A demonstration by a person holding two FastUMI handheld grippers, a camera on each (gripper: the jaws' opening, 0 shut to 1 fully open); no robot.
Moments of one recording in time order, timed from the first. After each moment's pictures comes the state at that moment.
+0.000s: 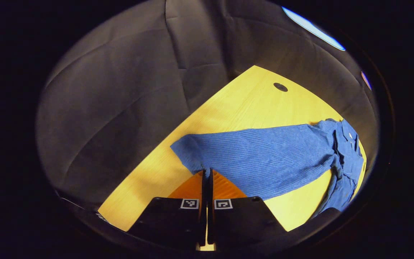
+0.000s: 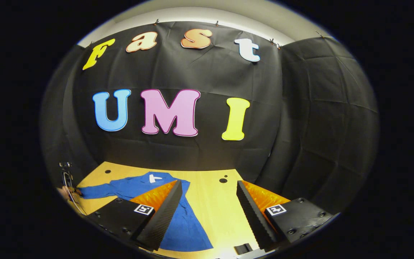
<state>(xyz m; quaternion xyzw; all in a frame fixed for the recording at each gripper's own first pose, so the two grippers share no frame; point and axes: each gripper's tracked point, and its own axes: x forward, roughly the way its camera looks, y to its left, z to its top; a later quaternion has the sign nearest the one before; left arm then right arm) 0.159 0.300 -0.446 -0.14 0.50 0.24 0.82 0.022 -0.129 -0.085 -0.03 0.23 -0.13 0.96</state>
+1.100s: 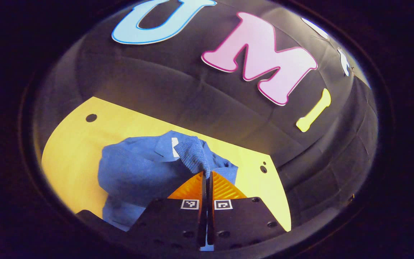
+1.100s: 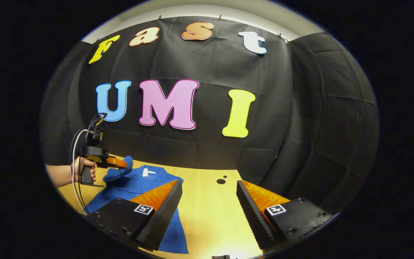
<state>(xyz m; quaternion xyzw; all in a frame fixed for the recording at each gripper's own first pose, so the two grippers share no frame) 0.338 -0.195 -0.280 -0.20 0.38 -0.12 0.89 0.052 -0.211 -0.139 -0.04 0.24 -0.07 0.97</state>
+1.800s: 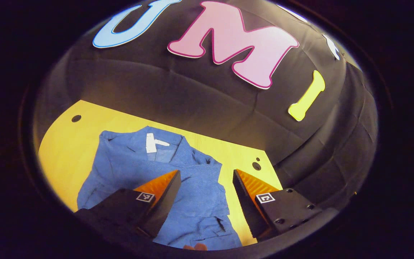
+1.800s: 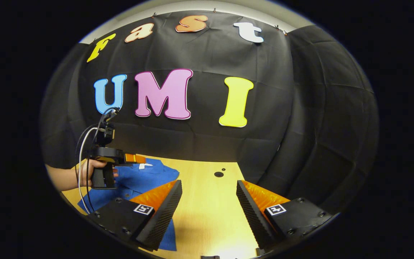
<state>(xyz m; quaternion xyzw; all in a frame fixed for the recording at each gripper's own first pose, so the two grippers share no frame) 0.320 -0.233 -0.279 -0.15 0.35 -0.11 0.92 0.050 -0.233 -0.183 -0.01 0.27 -0.06 0.96</state>
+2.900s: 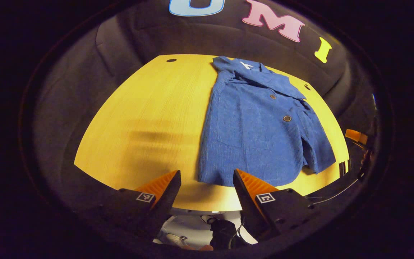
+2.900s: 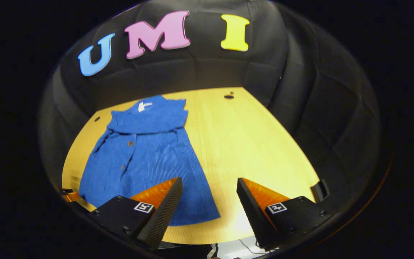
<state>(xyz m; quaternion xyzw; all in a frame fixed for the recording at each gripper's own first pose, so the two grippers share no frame) -0.044 0.040 -0.394 -0.04 0.55 0.00 0.84 -0.090 -0.131 -0.396 0.07 0.52 -0.12 0.84</state>
